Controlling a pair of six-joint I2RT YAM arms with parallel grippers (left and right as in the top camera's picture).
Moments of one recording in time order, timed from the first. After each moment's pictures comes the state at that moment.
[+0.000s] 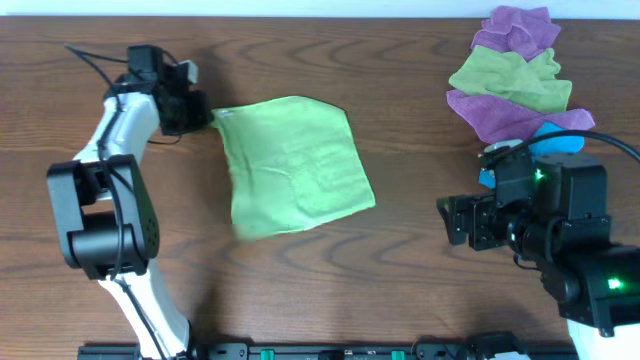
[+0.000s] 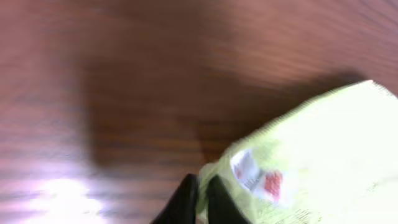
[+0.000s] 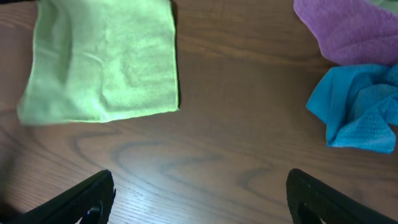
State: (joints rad) left arm 0.13 2.08 1.49 -0.62 0.40 -0.10; right arm 0.13 0.94 1.19 -1.15 -0.18 0.03
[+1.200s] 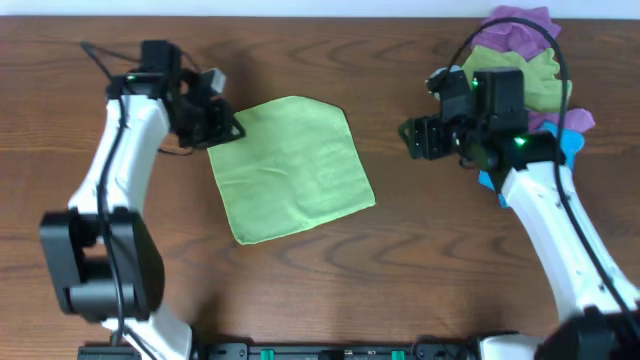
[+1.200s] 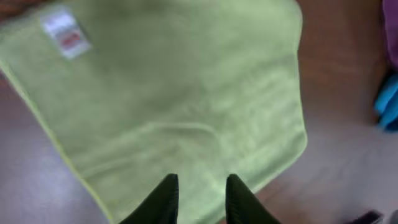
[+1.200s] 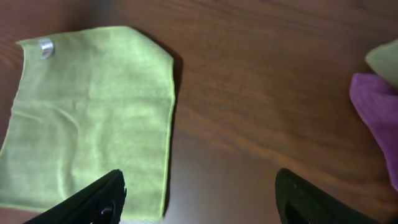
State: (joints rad) left arm -0.04 1.82 1.50 -1.02 0.48 -0.09; right arm 0.13 1.52 1.19 -0.55 -0.32 -0.04
